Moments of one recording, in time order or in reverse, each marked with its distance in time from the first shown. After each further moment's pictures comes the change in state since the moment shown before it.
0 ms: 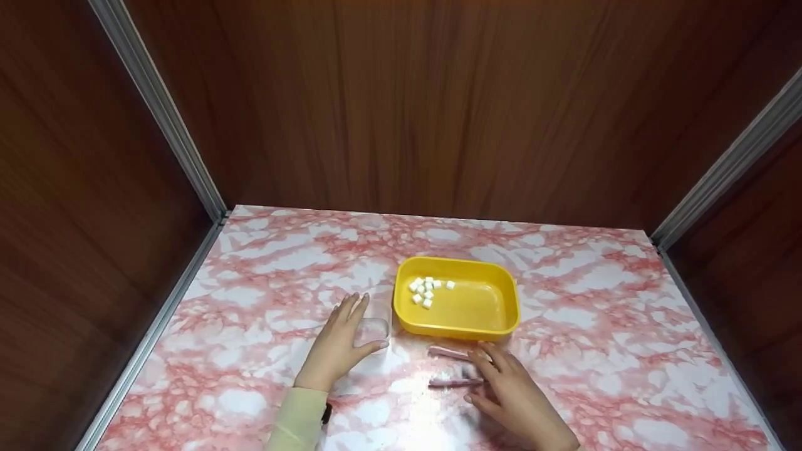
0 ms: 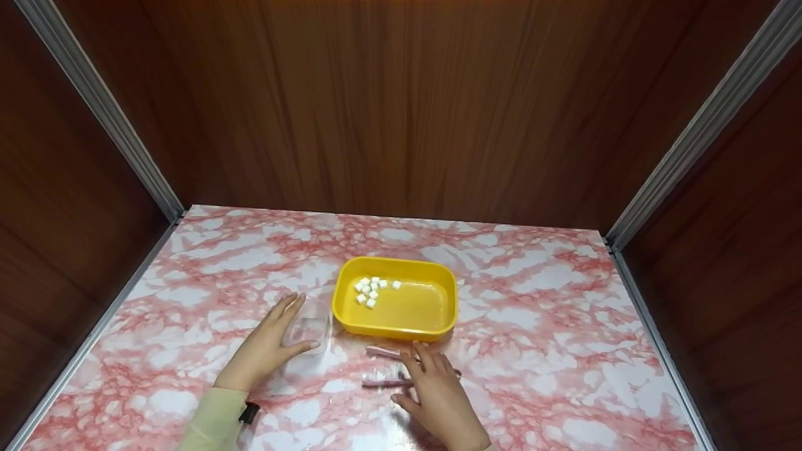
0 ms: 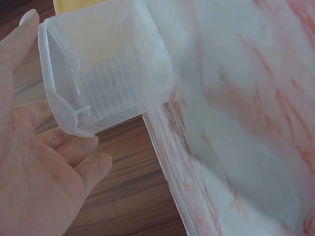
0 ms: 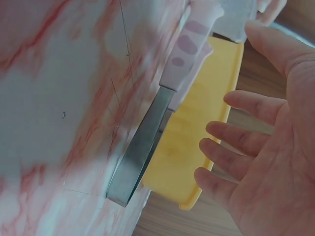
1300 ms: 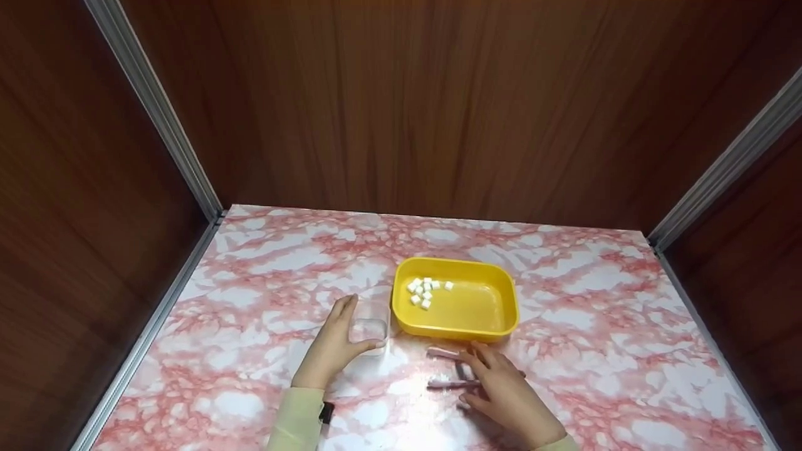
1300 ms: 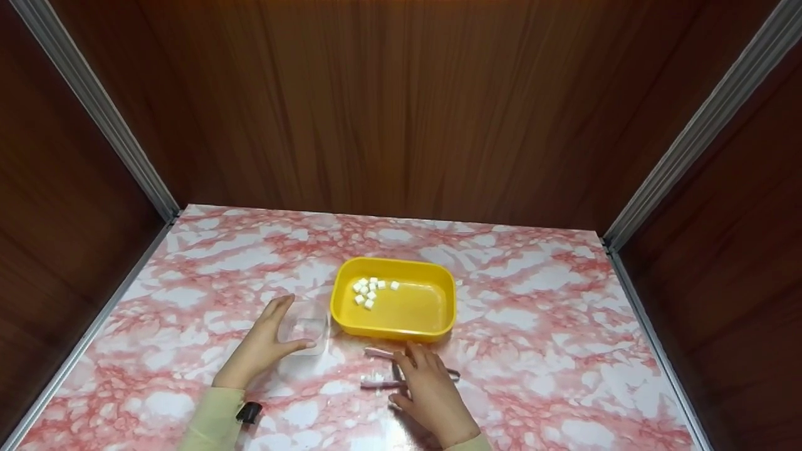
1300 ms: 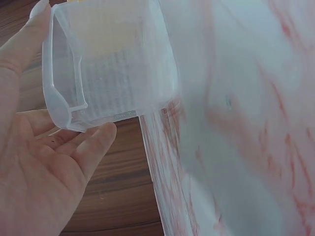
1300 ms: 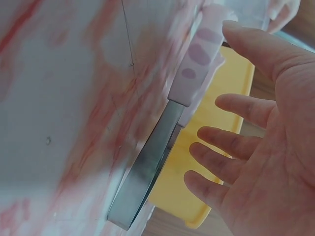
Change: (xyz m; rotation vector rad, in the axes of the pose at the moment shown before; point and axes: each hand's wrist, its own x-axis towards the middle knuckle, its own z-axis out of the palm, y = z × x) left_hand 0.008 -0.006 0.002 -0.239 0.014 -0.082; right_hand 0.016 0.000 0.009 0.017 -0.077 -0.018
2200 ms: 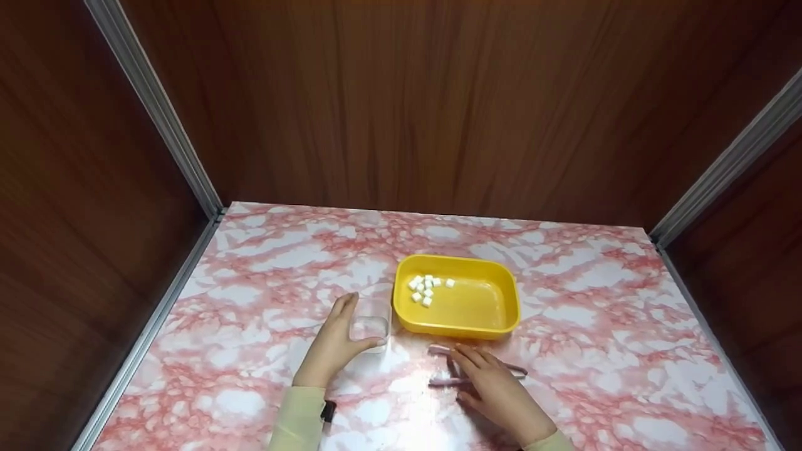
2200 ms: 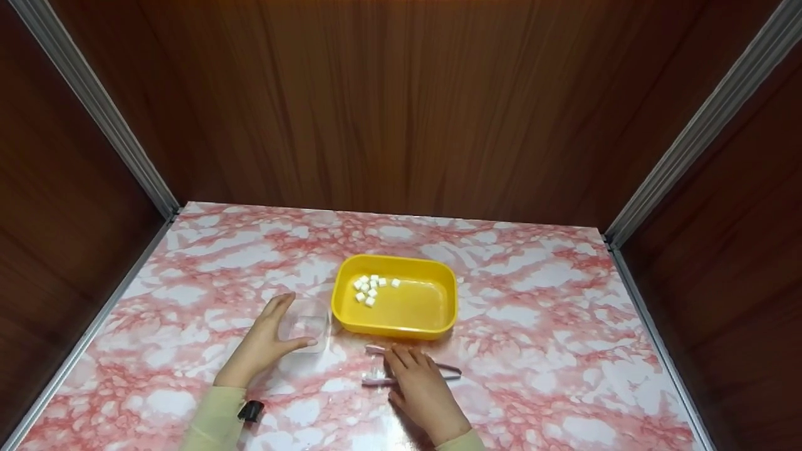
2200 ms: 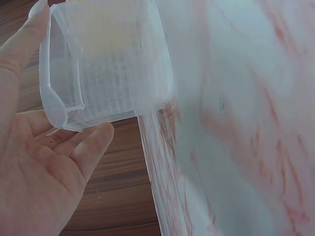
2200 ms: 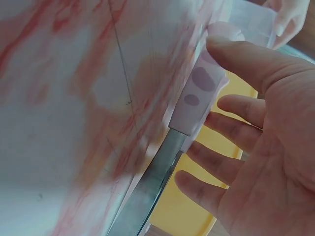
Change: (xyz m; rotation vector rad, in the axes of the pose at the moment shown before) left_hand 0.000 -0.003 0.002 -0.019 0.012 -0.008; right_hand 0.007 -0.005 0.011 -0.088 0.003 -0.129
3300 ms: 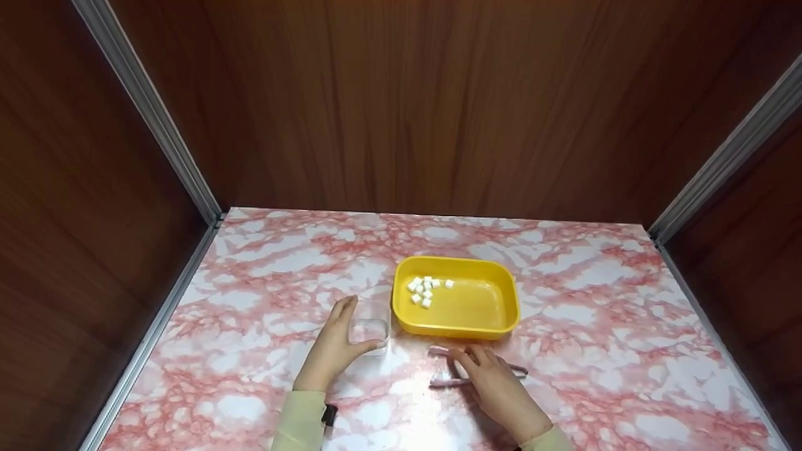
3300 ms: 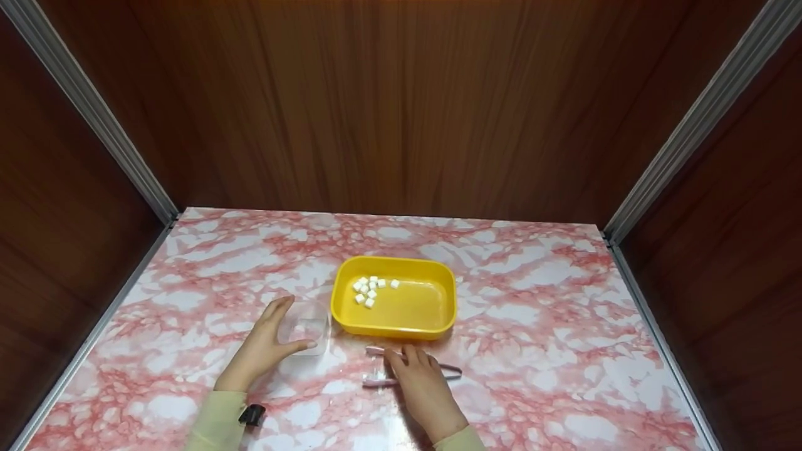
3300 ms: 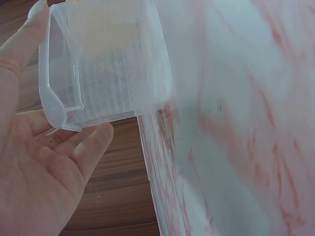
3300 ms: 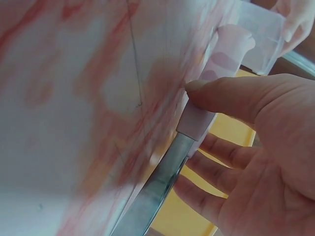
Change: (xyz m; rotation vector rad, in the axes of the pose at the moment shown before) left_hand 0.001 0.000 0.001 0.009 -0.005 -0.009; right_hand 0.006 0.000 0.009 -0.072 0.107 0.025
